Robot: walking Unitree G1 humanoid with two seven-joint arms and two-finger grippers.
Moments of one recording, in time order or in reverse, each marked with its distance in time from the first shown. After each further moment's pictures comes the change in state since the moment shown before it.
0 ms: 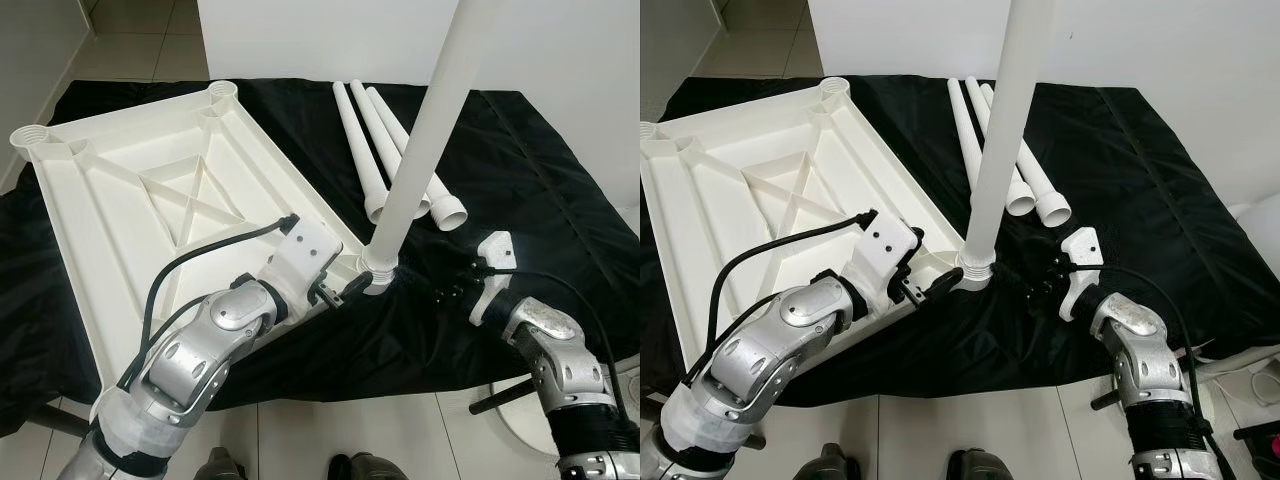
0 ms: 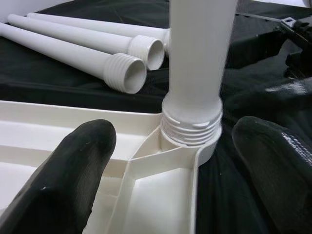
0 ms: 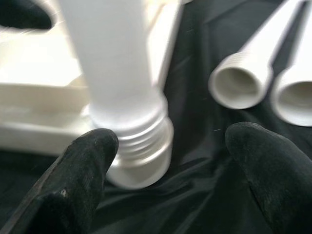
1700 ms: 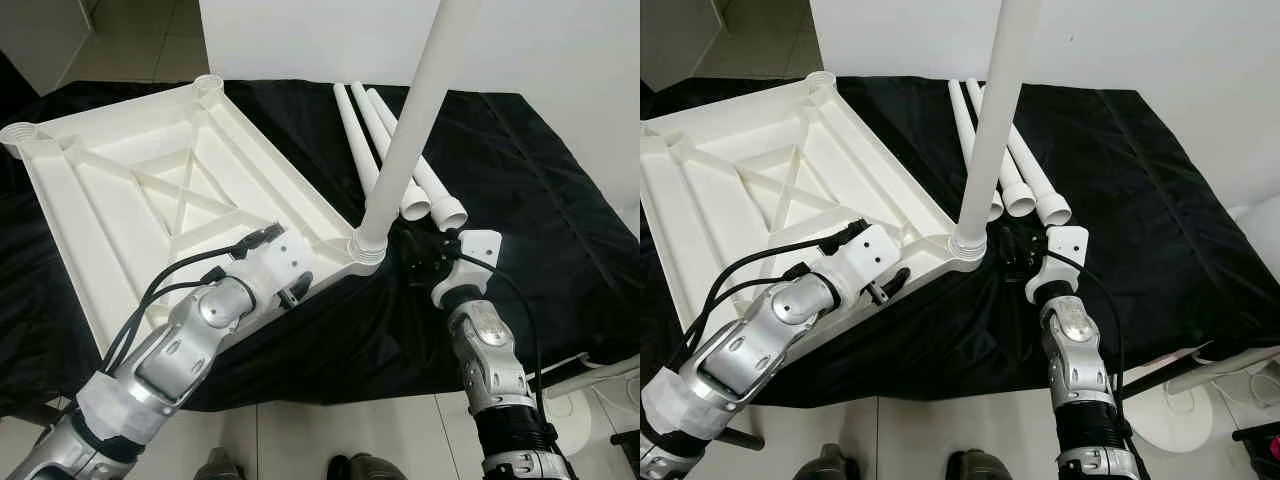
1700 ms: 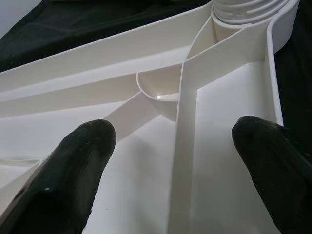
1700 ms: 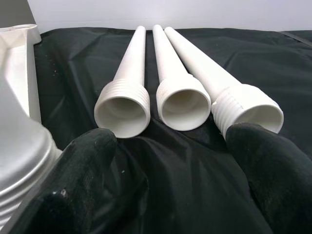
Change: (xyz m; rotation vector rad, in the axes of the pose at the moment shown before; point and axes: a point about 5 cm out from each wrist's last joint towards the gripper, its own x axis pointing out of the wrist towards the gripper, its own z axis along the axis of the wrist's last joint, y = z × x) left arm -0.011 0.024 -0.038 0.347 0.305 0.095; right arm 0.034 0.011 -0.012 0.107 -0.167 -0.672
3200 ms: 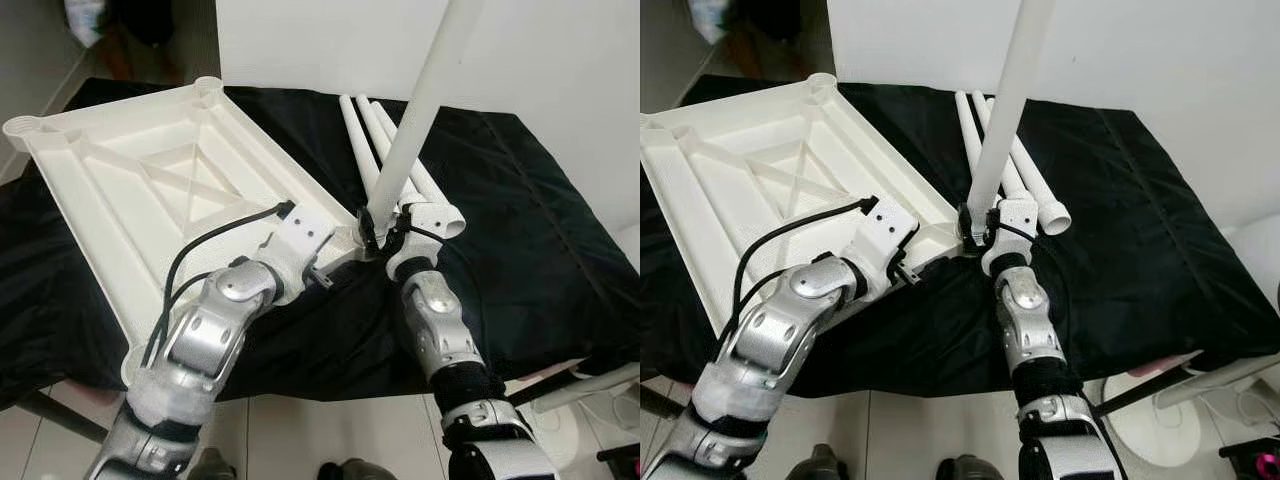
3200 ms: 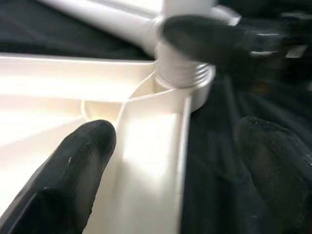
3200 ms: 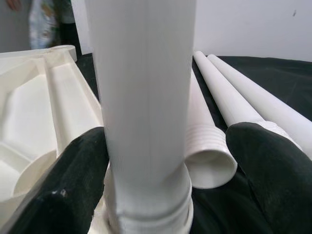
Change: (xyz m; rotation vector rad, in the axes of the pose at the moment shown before) left arm 0.031 0.017 0.030 -0.346 -0.090 -0.031; right arm 0.030 0.043 0.001 0.043 -0.049 0.018
